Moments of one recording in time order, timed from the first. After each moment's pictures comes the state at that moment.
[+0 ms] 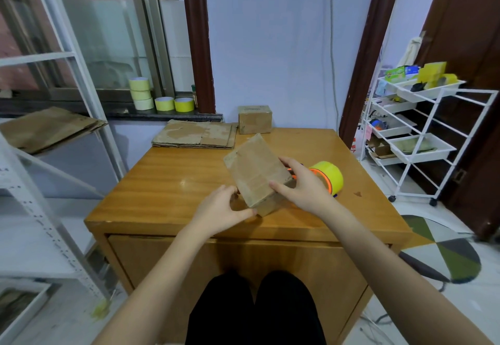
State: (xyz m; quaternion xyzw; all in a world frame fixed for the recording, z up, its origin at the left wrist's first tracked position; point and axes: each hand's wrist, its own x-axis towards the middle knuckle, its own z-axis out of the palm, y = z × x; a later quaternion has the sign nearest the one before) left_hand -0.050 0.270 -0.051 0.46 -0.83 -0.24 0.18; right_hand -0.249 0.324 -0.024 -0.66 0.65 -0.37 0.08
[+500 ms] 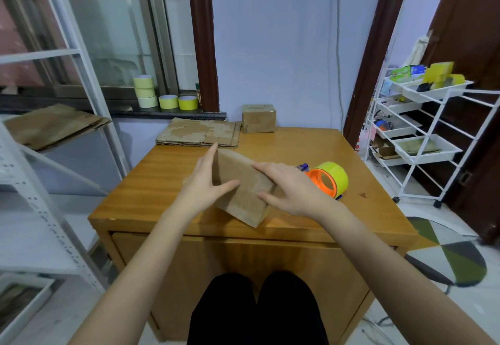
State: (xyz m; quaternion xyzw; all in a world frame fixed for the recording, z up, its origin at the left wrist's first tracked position) left_hand -0.025 0.247 -0.023 0.46 -0.79 -0.25 0.33; right_hand -0.230 0.319 -0.014 -0.81 0.55 -0.21 -0.05
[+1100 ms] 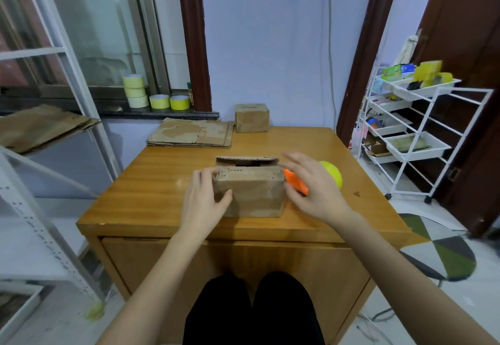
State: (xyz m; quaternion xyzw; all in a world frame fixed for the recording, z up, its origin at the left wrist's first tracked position) left_hand -0.040 0.260 -0.060 0.48 -0.78 -0.09 0.38; right_hand -0.279 0.329 -0.040 -0.76 0.52 -0.36 -0.15
